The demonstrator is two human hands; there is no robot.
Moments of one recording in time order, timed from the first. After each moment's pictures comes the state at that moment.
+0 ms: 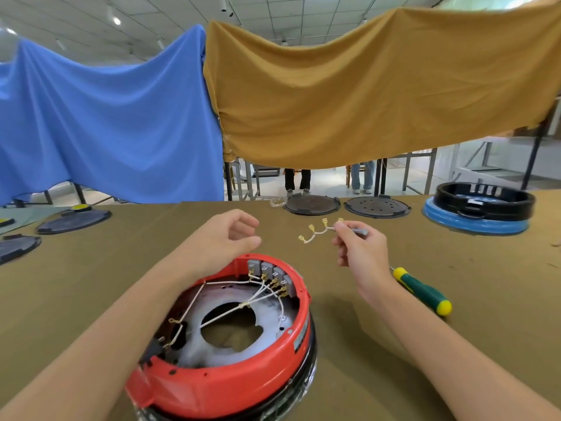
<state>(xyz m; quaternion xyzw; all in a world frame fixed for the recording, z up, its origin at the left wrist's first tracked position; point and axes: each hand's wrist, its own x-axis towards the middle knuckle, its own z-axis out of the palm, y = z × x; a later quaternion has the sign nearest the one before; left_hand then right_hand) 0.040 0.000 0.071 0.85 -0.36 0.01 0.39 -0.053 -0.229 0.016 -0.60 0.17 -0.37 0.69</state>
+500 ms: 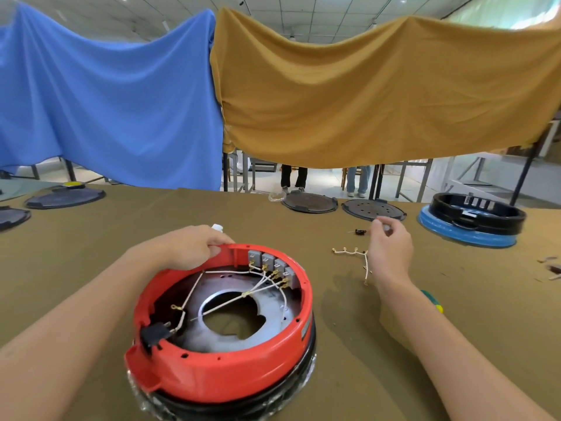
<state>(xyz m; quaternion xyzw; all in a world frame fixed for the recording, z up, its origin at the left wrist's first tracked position) 0.076 0.028 0.060 0.92 -0.37 -0.06 0.13 -0.048 -0.271 0.013 -0.68 0.31 -0.46 0.48</state>
